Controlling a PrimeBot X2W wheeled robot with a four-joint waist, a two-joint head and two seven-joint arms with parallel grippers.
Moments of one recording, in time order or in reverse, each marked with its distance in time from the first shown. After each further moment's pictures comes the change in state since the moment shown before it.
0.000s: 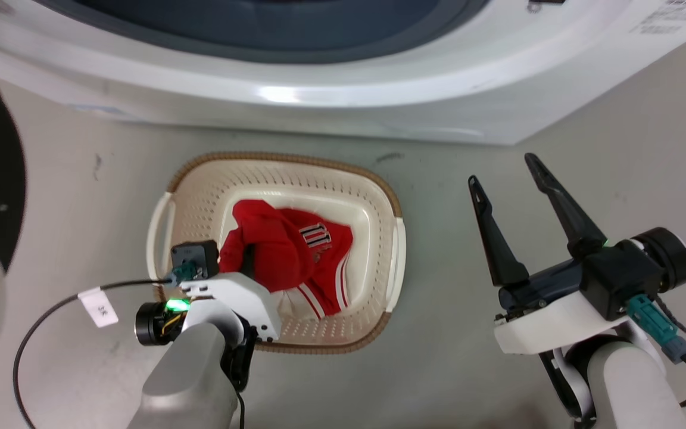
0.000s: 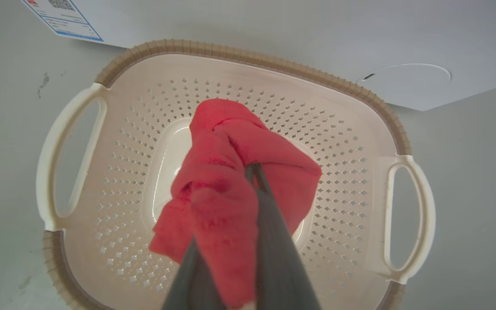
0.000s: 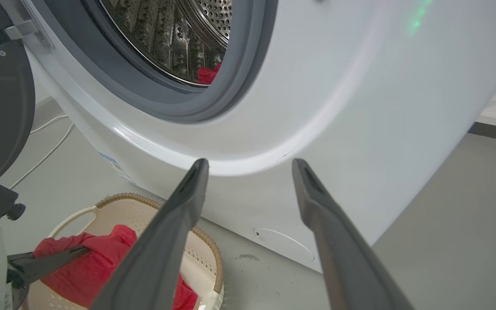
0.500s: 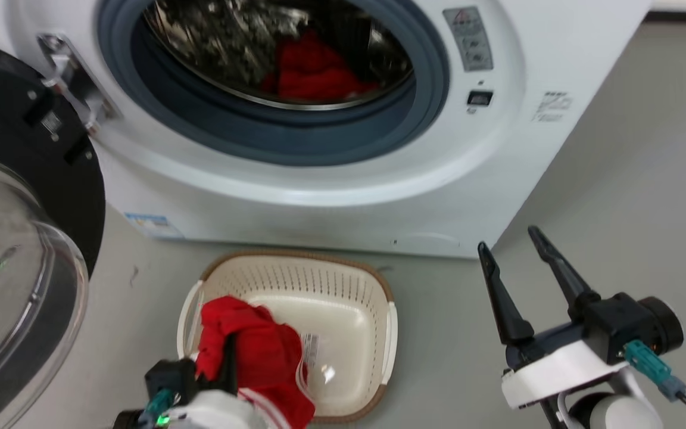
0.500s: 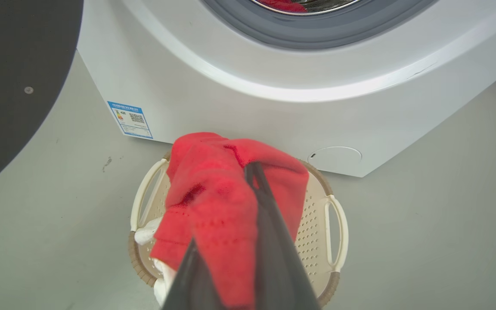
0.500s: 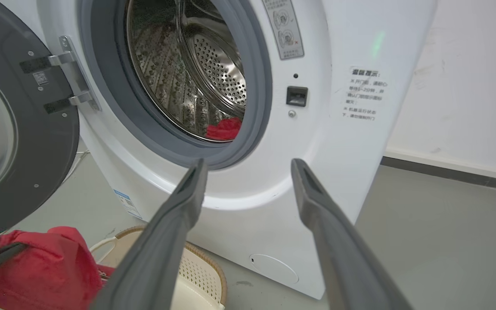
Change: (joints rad) left arm 0.577 0.013 0.101 -0.671 0.138 0.035 0.051; right arm 0.166 0.000 -0.030 0.038 0.060 0.000 -0.008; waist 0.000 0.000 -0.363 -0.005
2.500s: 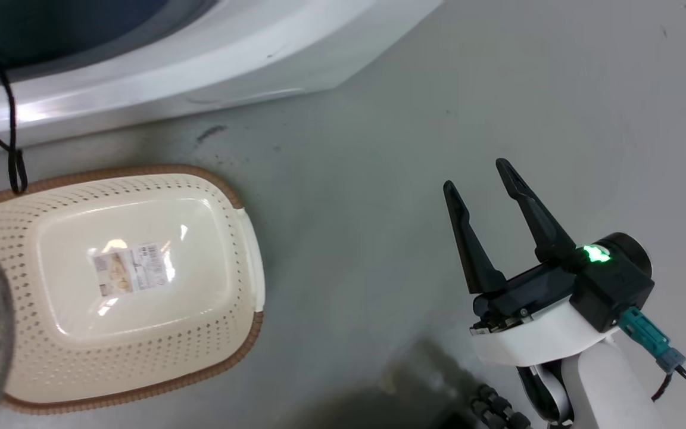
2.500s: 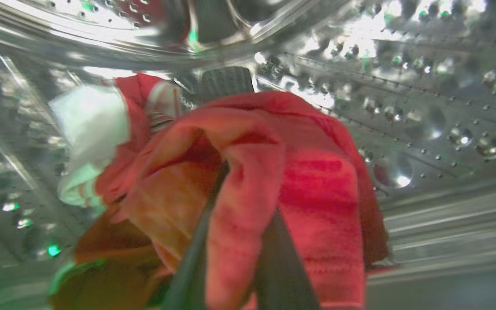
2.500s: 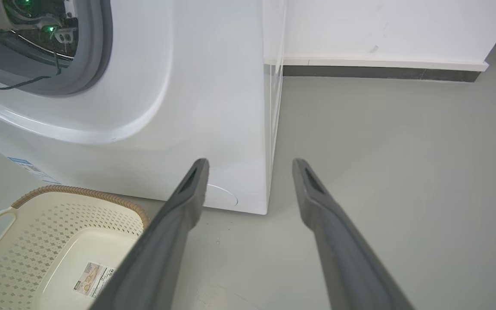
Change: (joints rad) left arm -1.505 0.285 -0.002 0.822 0.097 -0.126 0.351; right arm -0.195 -0.001 0.102 0.061 0.088 0.000 -0.165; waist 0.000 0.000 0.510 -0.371
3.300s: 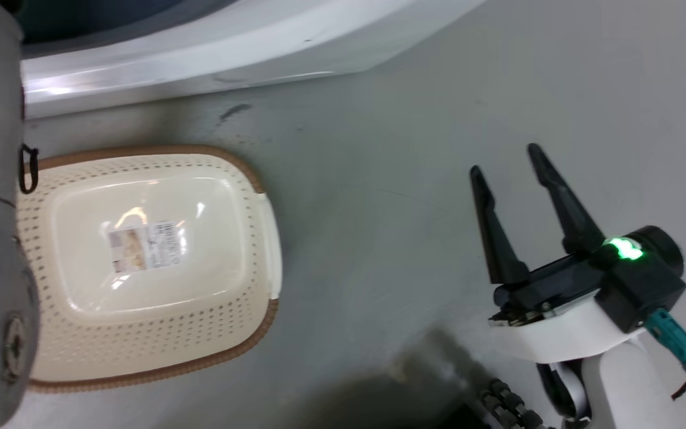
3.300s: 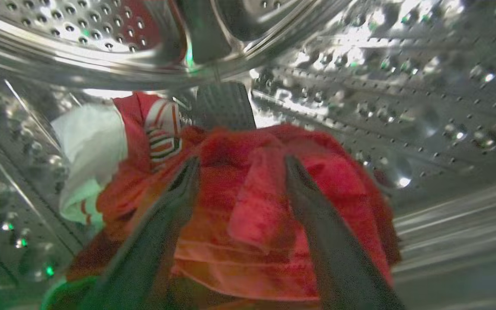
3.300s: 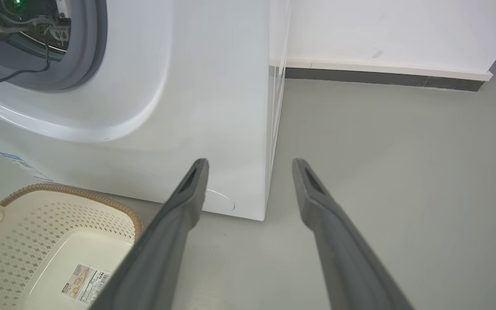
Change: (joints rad) left arm 0.040 -0.056 0.045 -0.113 0.072 -0.008 -0.094; right arm 0.012 0.000 -0.062 -0.071 -0.048 0.000 0.022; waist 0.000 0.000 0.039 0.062
